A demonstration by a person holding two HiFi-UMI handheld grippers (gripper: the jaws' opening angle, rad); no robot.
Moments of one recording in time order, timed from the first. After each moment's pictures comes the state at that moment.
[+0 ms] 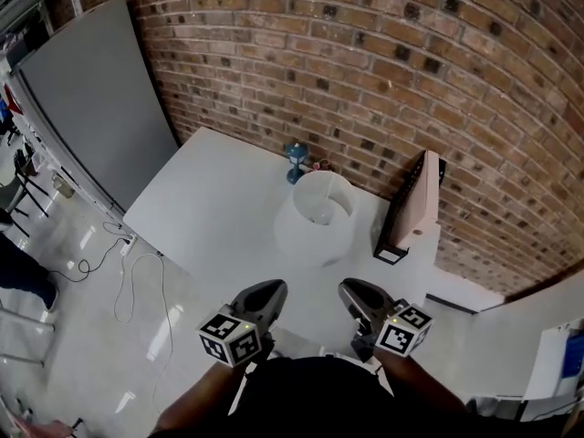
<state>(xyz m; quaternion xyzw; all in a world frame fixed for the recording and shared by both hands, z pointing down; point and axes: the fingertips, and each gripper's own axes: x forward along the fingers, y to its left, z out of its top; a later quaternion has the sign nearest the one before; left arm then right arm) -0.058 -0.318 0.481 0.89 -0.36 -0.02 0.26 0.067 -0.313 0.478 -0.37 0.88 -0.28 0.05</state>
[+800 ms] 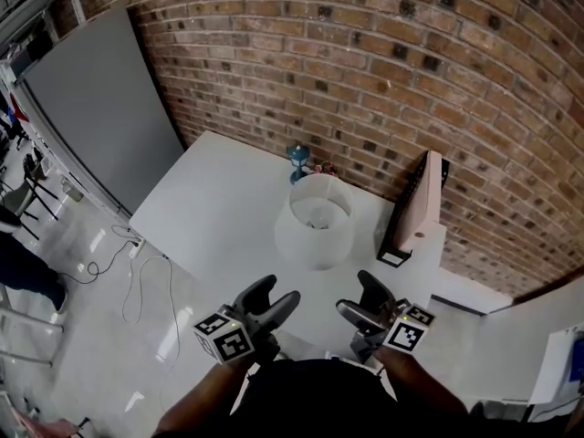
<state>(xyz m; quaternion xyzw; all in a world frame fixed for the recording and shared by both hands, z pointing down) -0.048 -0.321 0.465 0.88 -0.32 -0.12 0.33 0.079 -0.321 0.462 -0.31 0.88 -0.33 0.17</state>
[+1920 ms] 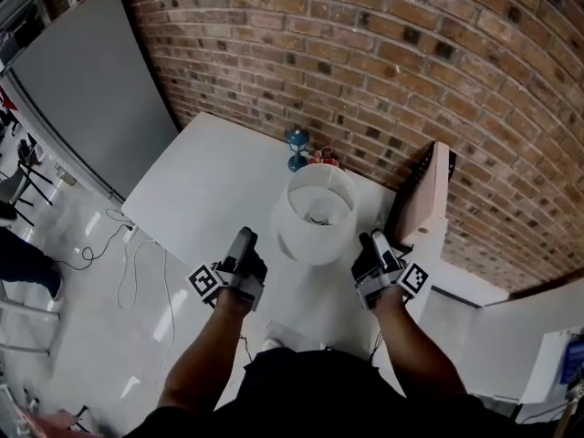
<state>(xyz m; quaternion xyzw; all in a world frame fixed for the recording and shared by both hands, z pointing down) -0.133 -0.453 0.548 0.68 -0.29 -0.42 0.52 0.159 -0.448 0.545 -0.31 0.71 -0.50 0.39</state>
